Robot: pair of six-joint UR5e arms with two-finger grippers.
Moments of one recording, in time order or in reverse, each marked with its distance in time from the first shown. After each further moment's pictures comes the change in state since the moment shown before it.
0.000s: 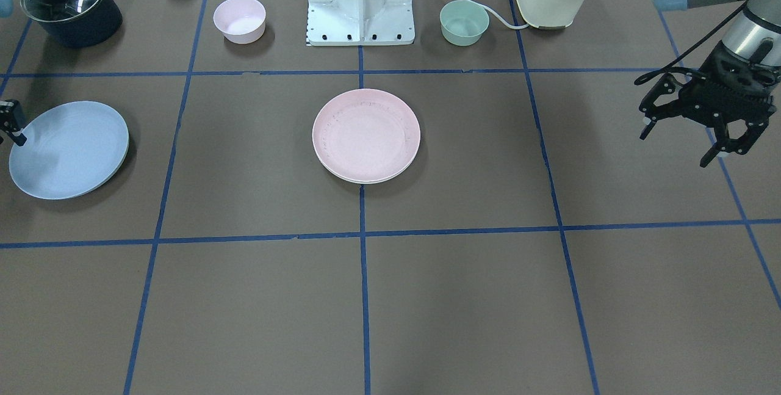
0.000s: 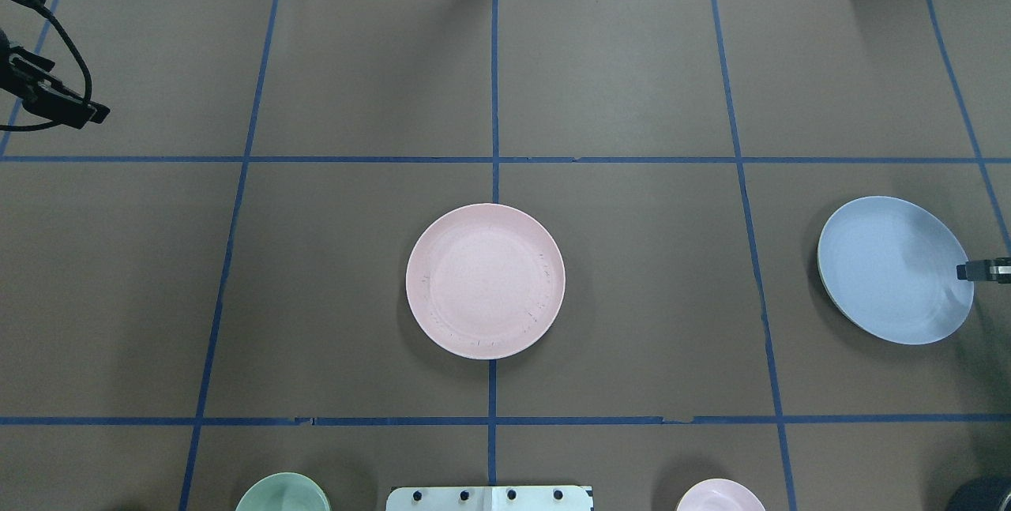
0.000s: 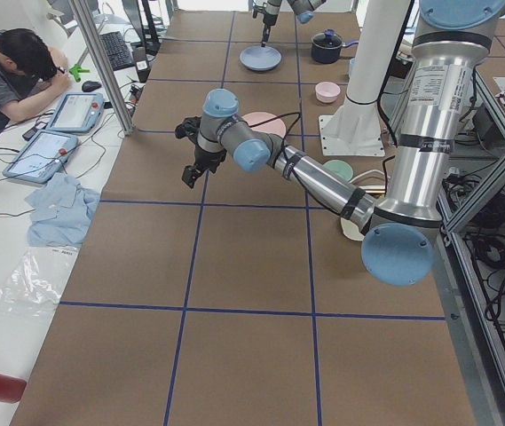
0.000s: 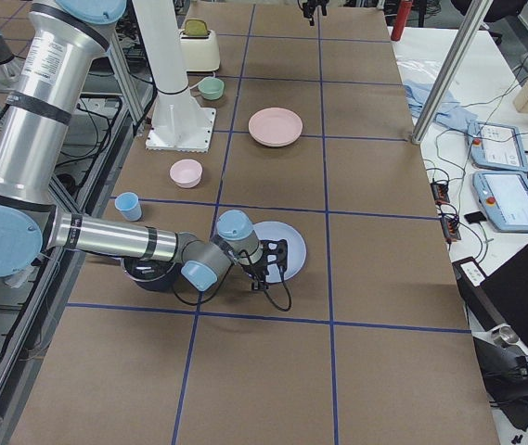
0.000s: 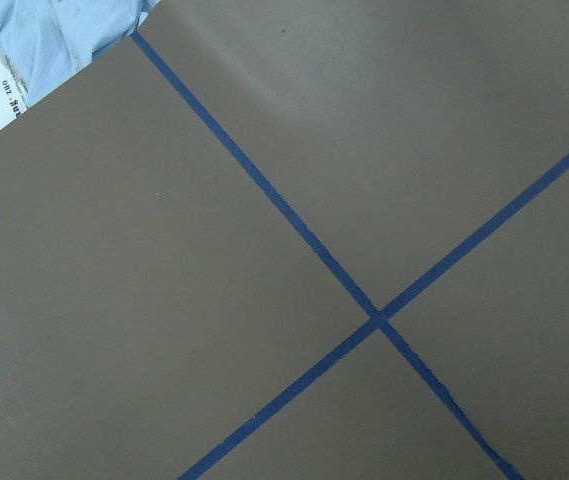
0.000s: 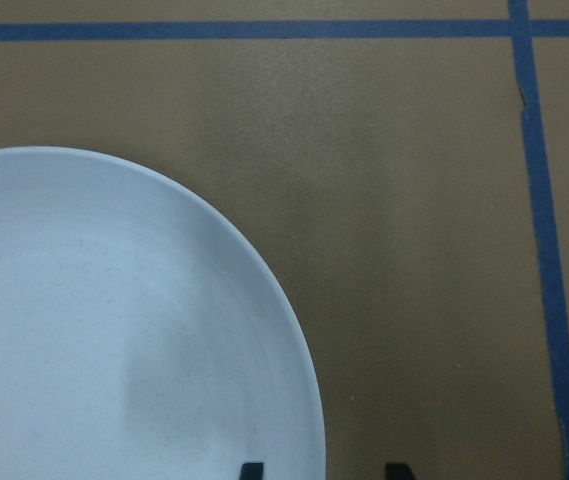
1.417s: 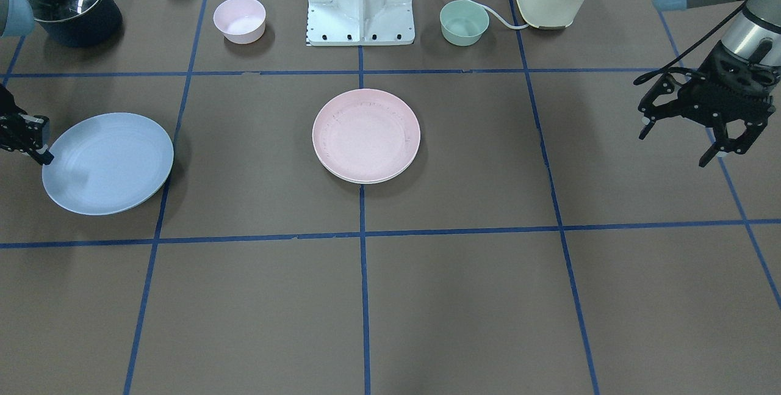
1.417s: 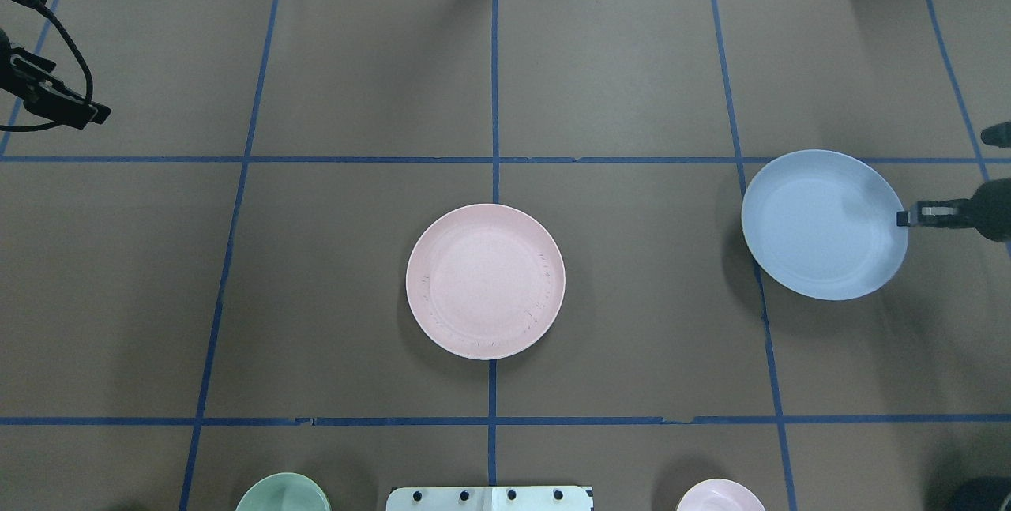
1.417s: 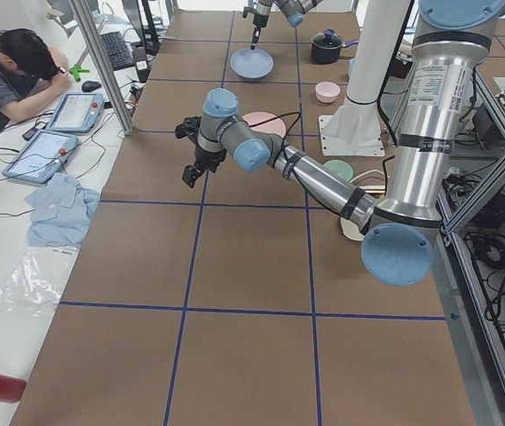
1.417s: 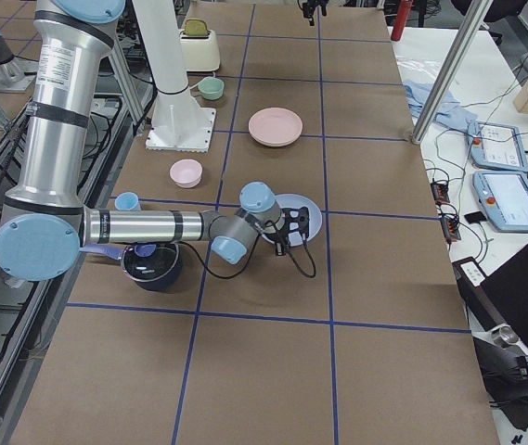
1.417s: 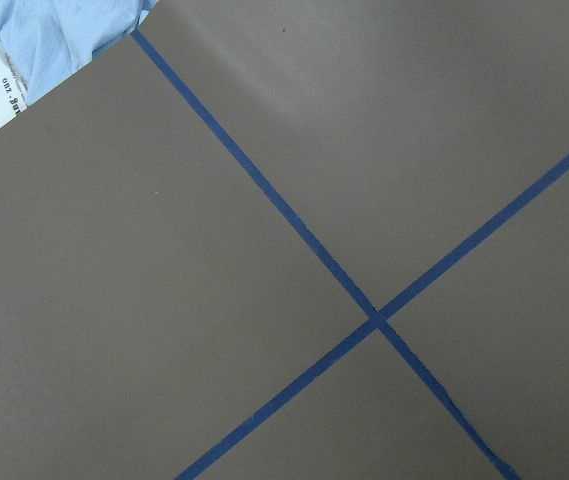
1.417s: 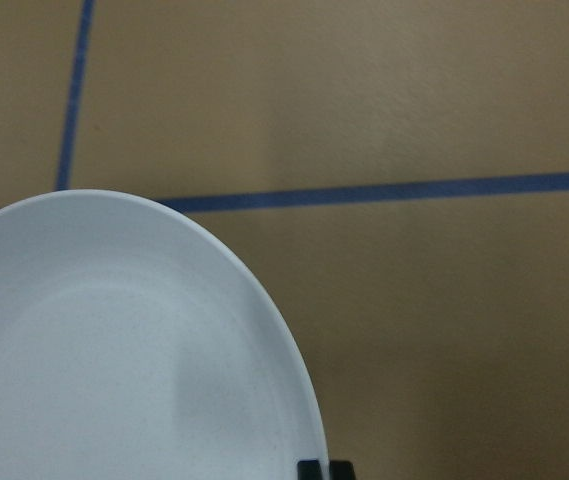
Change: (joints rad) left arm 0.001 0.000 -0.001 0.000 -0.001 -0.008; right arm 0.025 0.178 0.089 -0.081 0.081 0.140
